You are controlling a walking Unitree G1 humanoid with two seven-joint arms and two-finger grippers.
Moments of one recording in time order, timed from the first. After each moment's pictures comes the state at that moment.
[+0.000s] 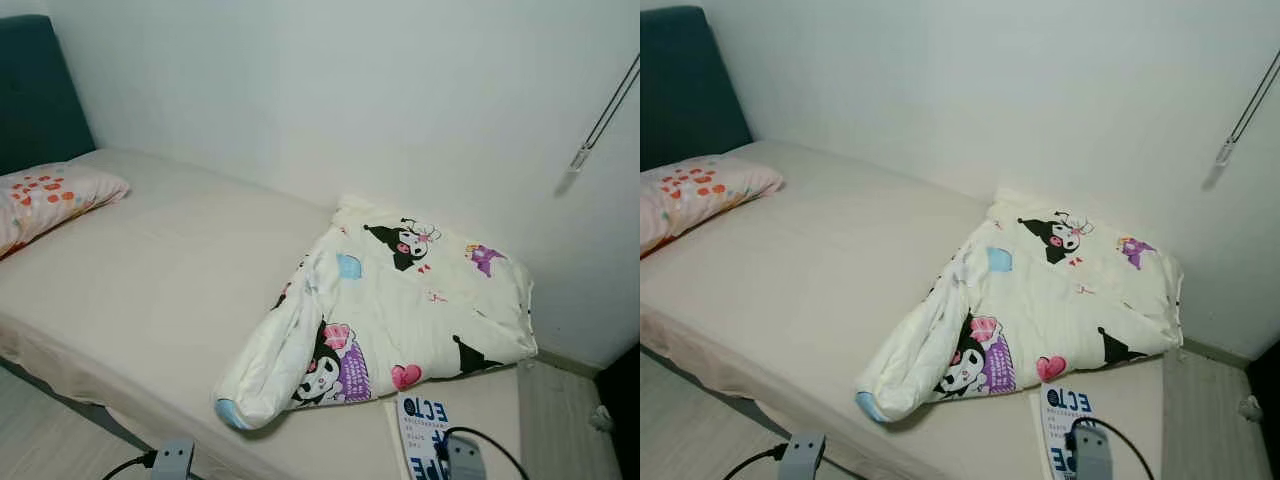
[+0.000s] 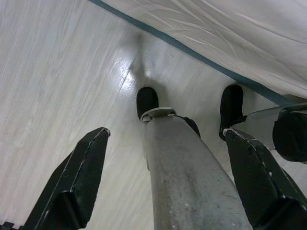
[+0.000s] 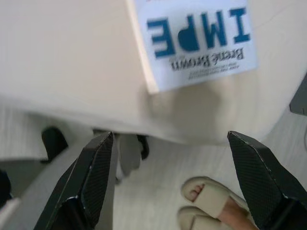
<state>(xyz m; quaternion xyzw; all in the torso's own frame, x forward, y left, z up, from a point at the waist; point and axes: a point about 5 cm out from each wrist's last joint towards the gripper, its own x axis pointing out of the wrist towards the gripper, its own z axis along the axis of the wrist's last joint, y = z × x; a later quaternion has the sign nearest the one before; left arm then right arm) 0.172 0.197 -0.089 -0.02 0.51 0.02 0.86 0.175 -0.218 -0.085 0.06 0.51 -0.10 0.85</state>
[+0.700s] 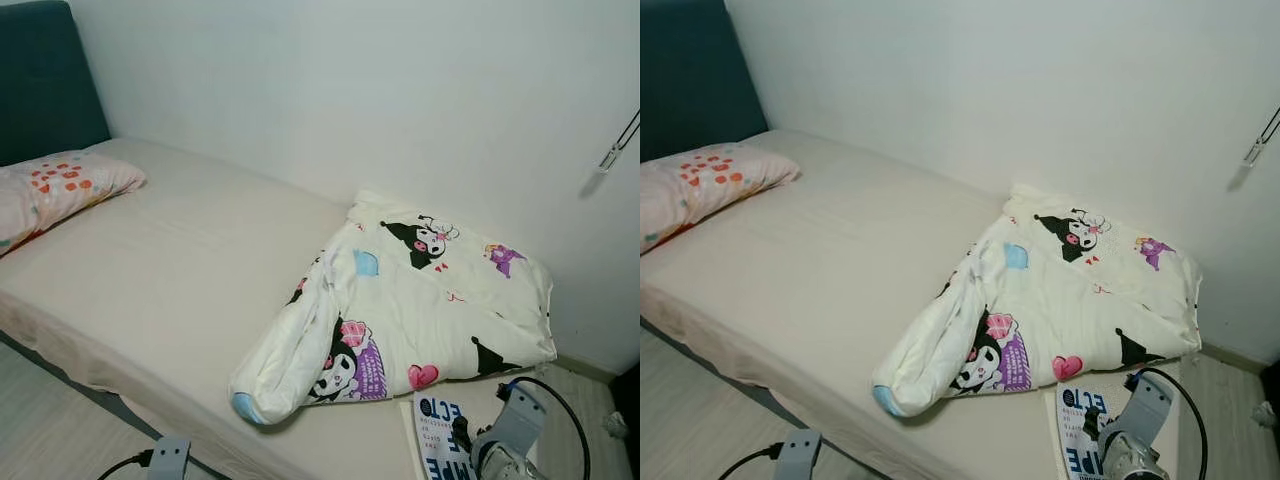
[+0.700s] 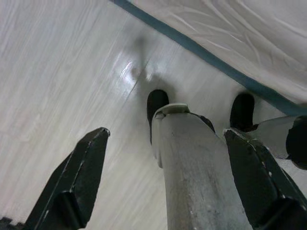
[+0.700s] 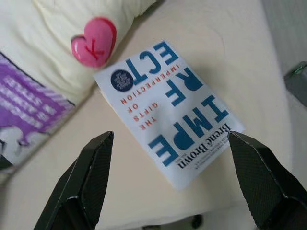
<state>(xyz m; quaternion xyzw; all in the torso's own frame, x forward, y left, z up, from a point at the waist) 0.172 0.201 -0.088 -0.02 0.49 0.04 0.87 0.235 -0.261 -0.039 0.21 0.36 -0.27 0.87</state>
